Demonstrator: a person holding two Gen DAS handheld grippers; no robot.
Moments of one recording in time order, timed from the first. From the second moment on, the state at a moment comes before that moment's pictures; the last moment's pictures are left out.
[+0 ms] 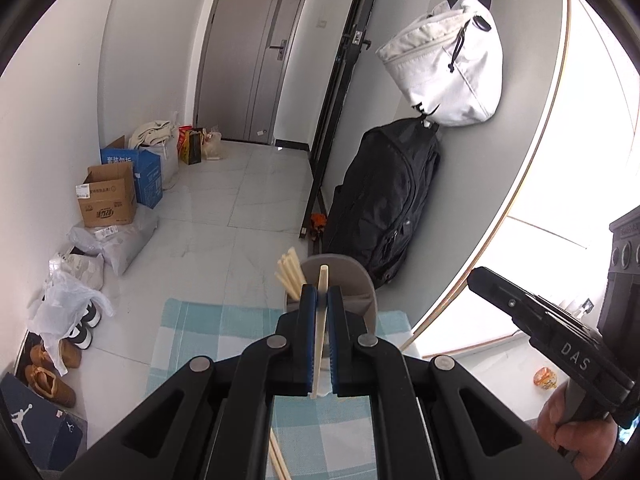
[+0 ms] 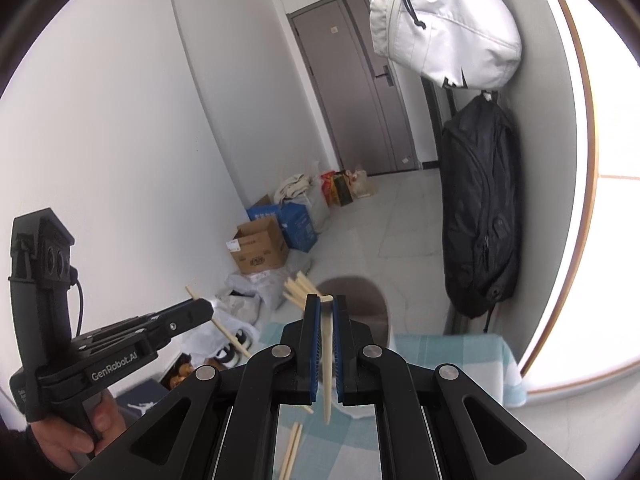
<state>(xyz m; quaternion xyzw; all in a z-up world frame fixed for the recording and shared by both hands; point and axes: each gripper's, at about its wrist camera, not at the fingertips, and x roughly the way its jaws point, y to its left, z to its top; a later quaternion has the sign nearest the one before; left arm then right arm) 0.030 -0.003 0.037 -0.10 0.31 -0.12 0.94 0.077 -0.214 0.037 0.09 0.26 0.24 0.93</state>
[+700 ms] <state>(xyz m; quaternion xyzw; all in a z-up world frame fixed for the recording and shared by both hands) 0.104 0.003 0.086 -0.13 0.28 -0.12 0.94 0.162 -0.195 0.114 0.04 0.23 0.23 0.95</state>
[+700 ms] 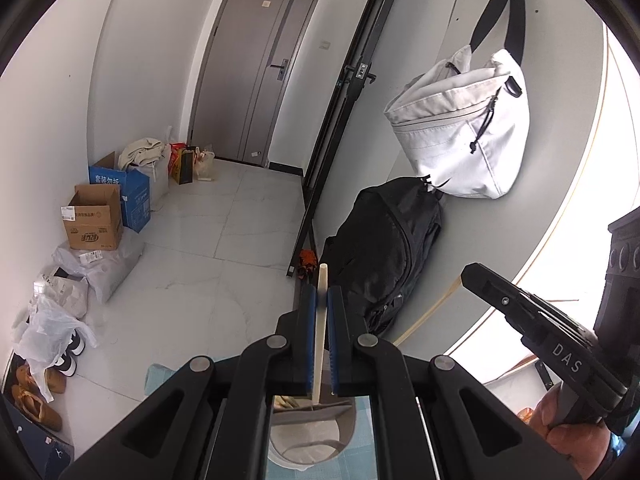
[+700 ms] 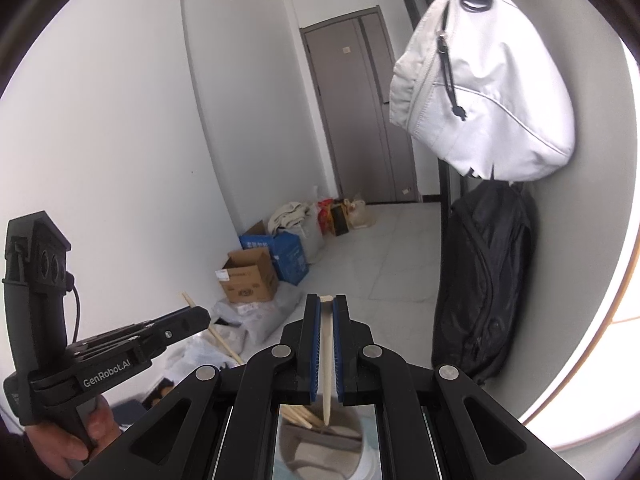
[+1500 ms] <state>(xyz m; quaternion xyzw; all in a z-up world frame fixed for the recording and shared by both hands) 0.143 0.018 0.028 -0.18 0.36 -0.14 0.90 0.209 -0.156 0.044 0.00 0.32 0.26 0.91</state>
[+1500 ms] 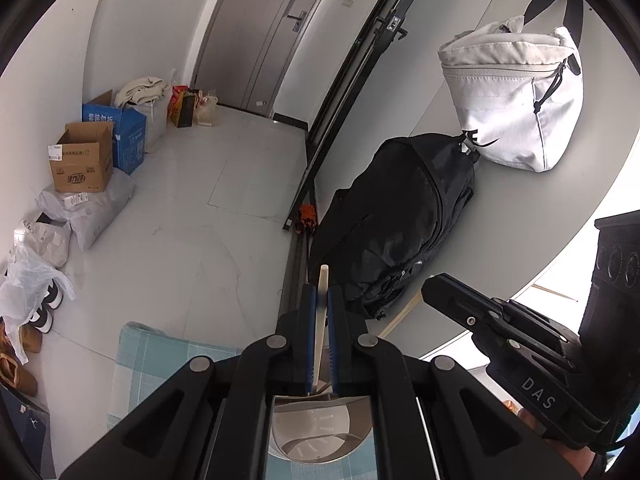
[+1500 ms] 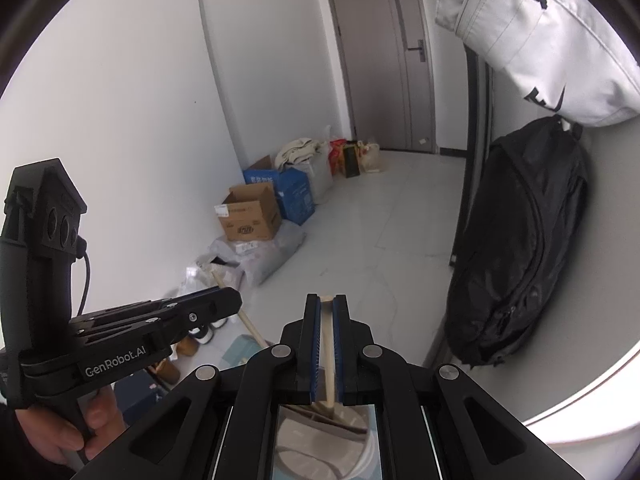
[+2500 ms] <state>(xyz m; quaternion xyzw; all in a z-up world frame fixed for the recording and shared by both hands) 0.107 0.046 0.038 -0.16 0.37 -0.08 0.91 0.162 -0.194 0.032 0.12 0.32 0.25 0.91</state>
